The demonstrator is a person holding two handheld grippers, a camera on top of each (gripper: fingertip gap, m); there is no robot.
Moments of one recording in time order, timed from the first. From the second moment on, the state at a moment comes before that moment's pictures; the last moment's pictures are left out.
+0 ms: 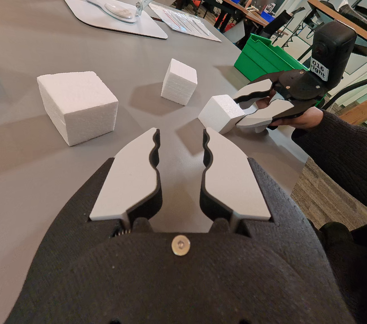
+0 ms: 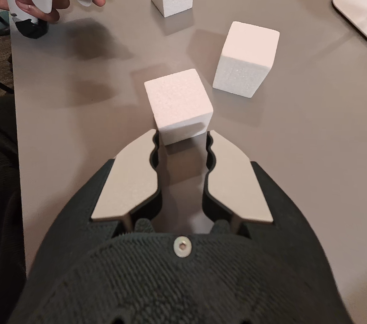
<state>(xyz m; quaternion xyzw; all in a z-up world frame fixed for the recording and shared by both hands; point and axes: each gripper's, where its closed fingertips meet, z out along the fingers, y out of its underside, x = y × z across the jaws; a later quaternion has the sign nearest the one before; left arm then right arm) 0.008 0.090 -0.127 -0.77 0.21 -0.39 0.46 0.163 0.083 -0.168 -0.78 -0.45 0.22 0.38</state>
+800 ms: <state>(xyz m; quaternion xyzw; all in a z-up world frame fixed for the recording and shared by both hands) 0.006 0.092 -0.127 -0.77 0.20 -0.39 0.46 0.195 0.113 -0.120 -0.76 -0.31 0.35 0.45</state>
